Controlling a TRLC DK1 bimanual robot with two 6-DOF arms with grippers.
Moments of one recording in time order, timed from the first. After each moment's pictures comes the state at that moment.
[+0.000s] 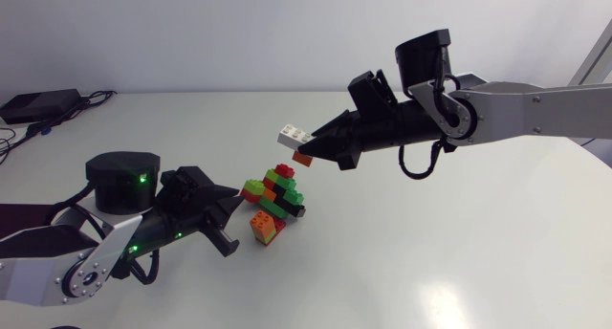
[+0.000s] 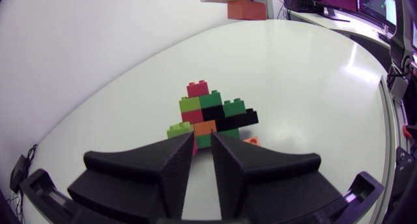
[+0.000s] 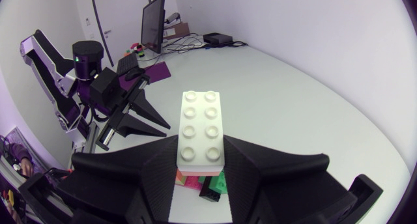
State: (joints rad) left arm -0.44 1.30 0.40 0.43 0.14 0.35; right arm 0.40 1.61 1.11 -0.05 -0.78 -0.31
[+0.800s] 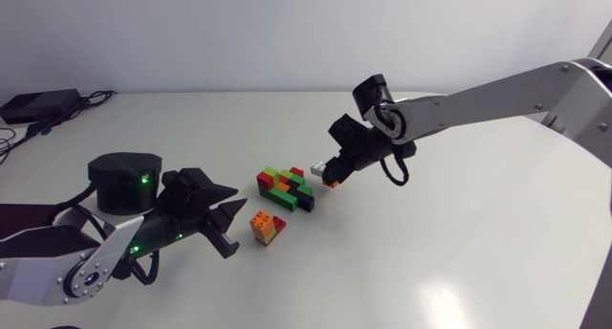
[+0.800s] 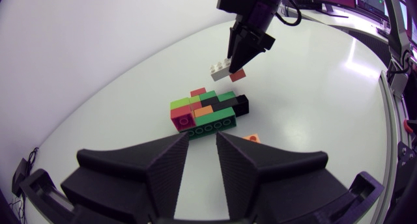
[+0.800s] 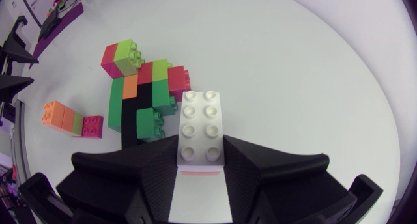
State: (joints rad) left arm -0.44 1.31 0.40 0.43 0.14 0.37; right arm 0.38 1.99 1.35 -0.28 -0.28 -0.37
